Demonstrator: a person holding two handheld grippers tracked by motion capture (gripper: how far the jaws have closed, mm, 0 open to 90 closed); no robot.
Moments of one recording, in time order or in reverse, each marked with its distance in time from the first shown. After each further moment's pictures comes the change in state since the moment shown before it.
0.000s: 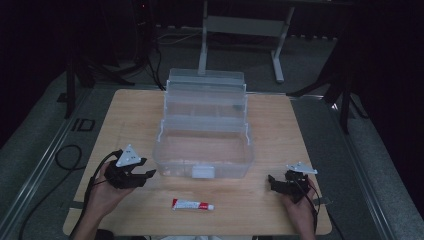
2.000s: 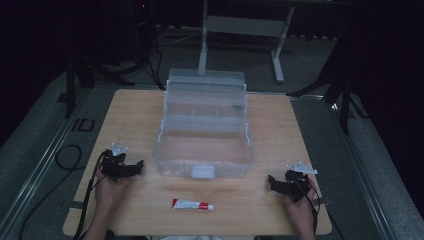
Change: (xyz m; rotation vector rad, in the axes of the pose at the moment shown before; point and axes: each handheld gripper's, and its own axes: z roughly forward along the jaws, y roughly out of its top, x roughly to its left) left arm 0.066 -0.067 0.069 0.024 0.329 -0.413; right arm 0.000 0.000 0.000 0.001 0.000 0.002
